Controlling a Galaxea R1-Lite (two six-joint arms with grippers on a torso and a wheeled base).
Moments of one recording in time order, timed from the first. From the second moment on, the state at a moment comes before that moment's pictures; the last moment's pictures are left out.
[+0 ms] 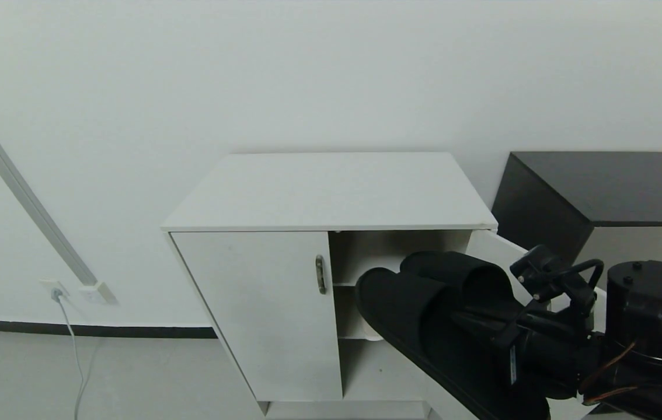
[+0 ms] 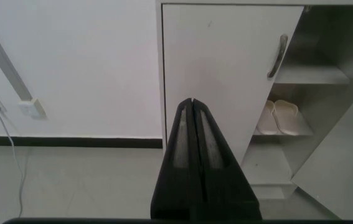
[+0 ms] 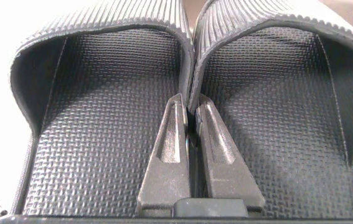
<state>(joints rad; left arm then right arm) 0.00 0.00 0.00 0.01 0.05 0.00 0.68 1.57 -0.42 -0.87 0.04 0.04</state>
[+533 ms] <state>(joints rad) 0.00 0.00 0.00 0.01 0.05 0.00 0.68 1.57 -0.42 -0.87 0.04 0.04</state>
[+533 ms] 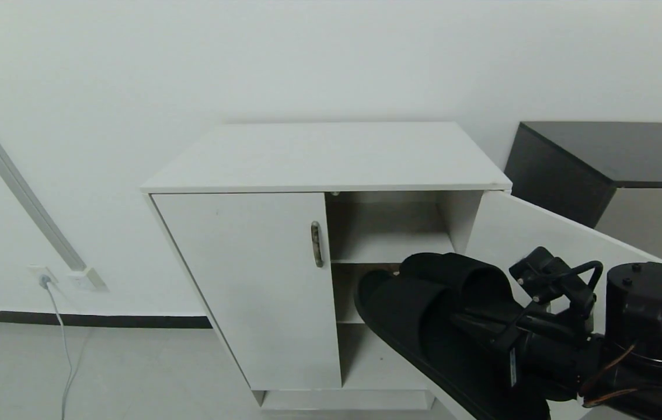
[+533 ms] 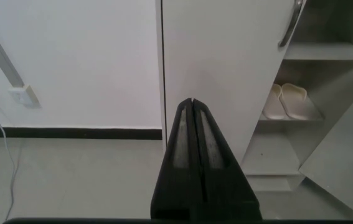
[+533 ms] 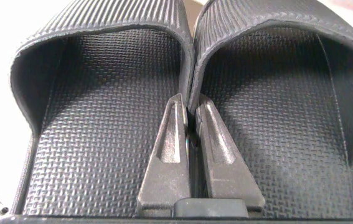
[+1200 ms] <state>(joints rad) 0.00 0.00 0.00 0.01 0.05 0.00 0.69 1.57 -0.41 -0.87 0.04 0.04</state>
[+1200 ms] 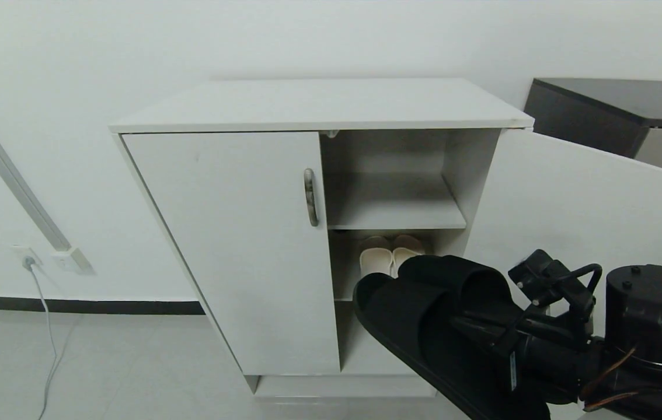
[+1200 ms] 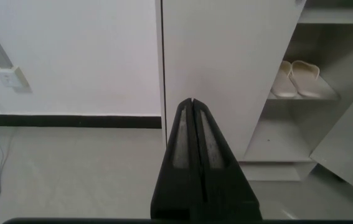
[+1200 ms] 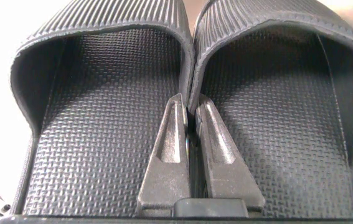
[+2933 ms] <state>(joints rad) 0.00 0.00 0.00 0.01 0.05 0.00 0.73 1.57 -0.38 -0.89 0.04 0.00</state>
